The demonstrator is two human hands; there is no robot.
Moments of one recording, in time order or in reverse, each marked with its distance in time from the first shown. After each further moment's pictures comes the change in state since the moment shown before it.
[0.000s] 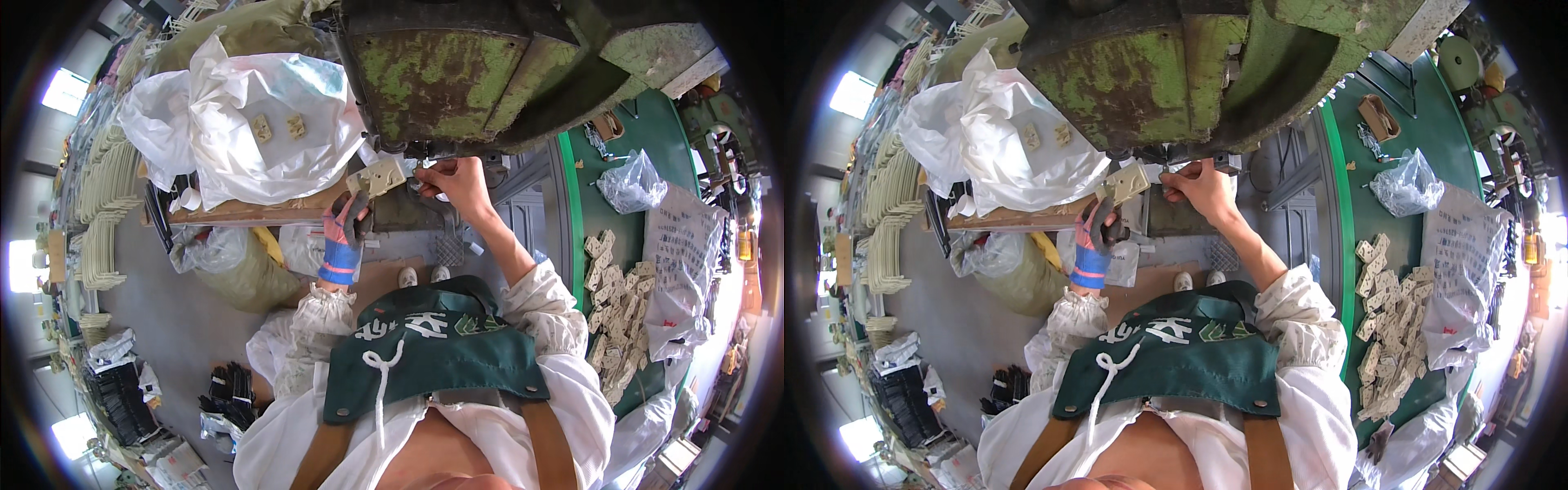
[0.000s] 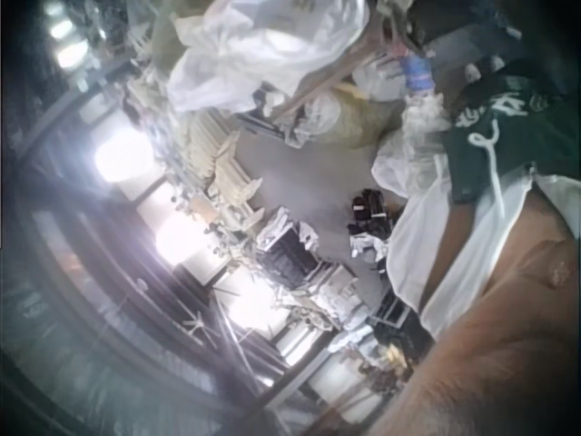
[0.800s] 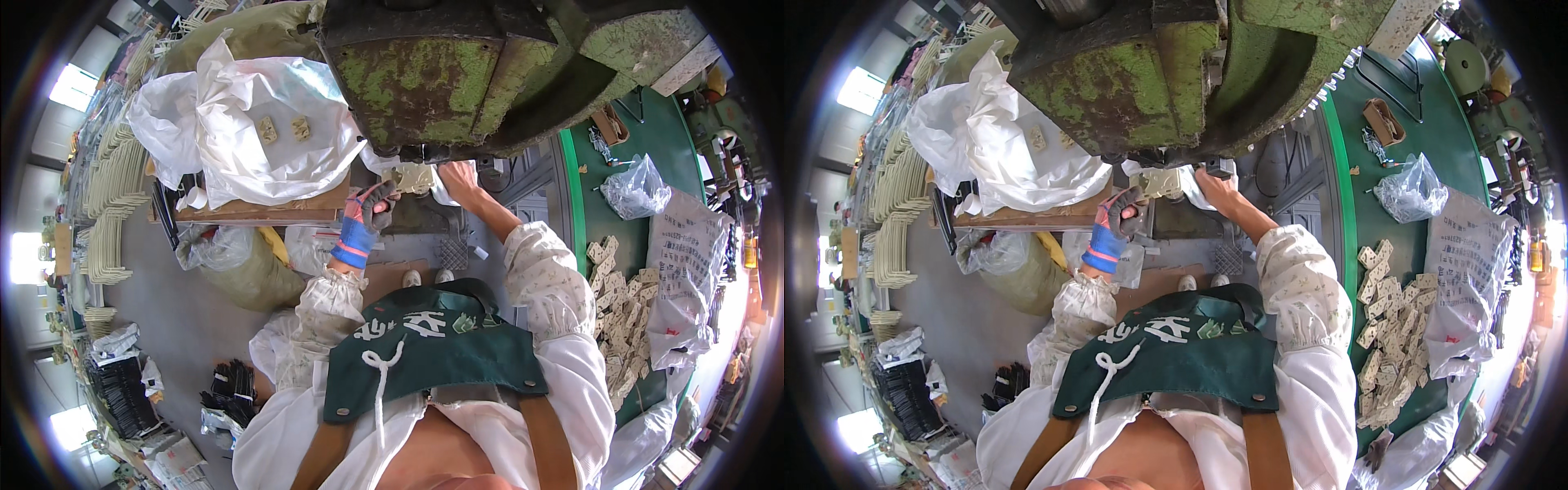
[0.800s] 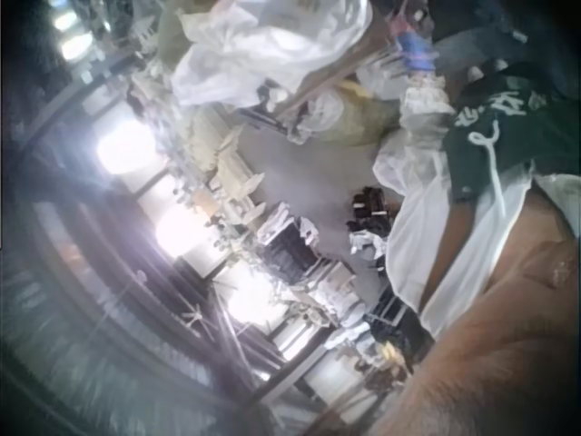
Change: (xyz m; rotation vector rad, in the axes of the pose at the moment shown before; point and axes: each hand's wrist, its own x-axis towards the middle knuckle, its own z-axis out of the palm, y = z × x) left_hand 0.026 0.011 0.019 0.400 -0.230 -0.124; right_hand 0.093 0.144 -0.041 -1.266 -0.104 -0.588
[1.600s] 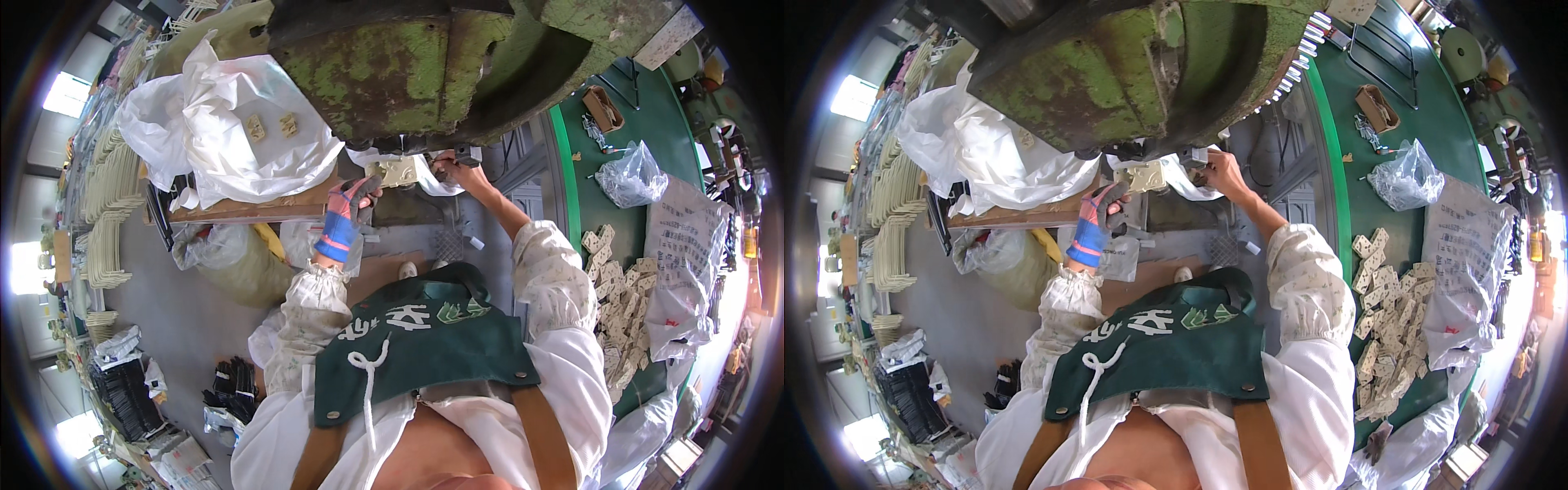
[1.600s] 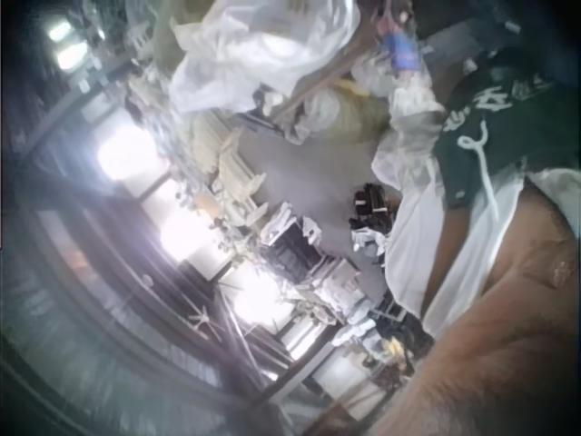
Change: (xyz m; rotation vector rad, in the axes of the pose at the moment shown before) left_hand 0.008 -0.013 0.008 -0.687 0.046 -0.225; right_hand -0.019 0.030 -0.007 0.773 0.278 0.108
